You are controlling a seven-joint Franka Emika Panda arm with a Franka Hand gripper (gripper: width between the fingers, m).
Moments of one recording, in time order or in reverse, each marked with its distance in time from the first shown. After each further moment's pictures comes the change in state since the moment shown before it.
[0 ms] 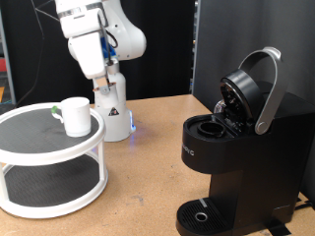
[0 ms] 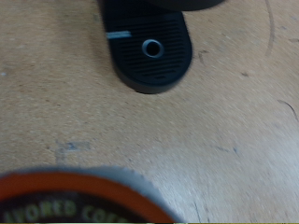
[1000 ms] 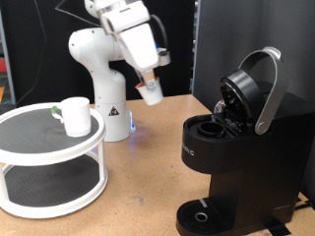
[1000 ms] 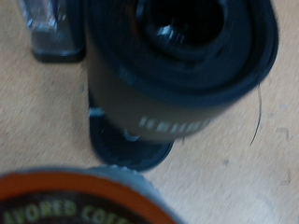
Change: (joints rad) arm 0.114 0.070 0.070 0.072 0.139 0.052 -0.011
